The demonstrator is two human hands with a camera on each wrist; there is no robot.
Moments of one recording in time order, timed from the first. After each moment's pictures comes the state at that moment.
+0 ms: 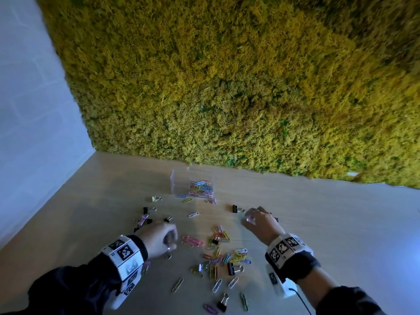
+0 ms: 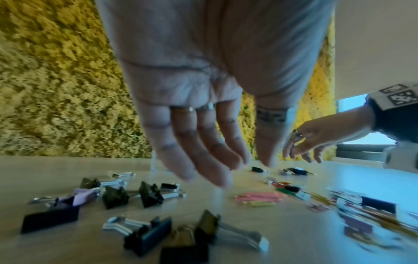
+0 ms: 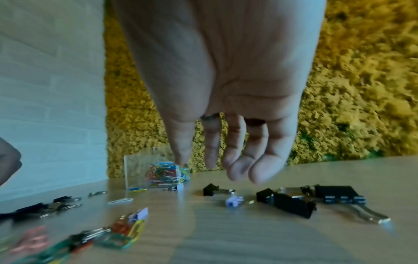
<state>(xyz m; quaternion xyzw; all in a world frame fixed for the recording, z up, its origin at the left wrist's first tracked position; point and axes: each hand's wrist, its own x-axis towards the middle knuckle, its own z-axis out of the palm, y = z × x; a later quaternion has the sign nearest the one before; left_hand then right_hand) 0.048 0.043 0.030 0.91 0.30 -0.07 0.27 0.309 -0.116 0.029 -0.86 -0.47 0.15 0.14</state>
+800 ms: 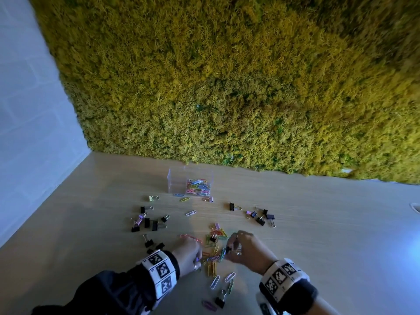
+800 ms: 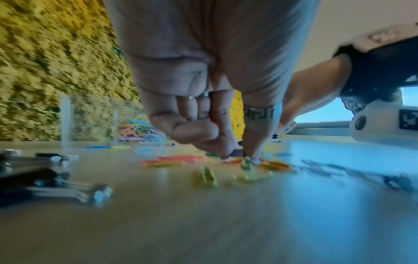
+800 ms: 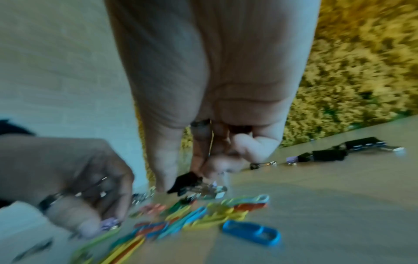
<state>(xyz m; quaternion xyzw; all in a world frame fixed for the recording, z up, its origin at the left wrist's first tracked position) 0.092 -0.020 0.009 0.94 0.24 -0.12 0.22 0.255 -0.145 0.009 -0.78 -0.55 0.22 0.19</state>
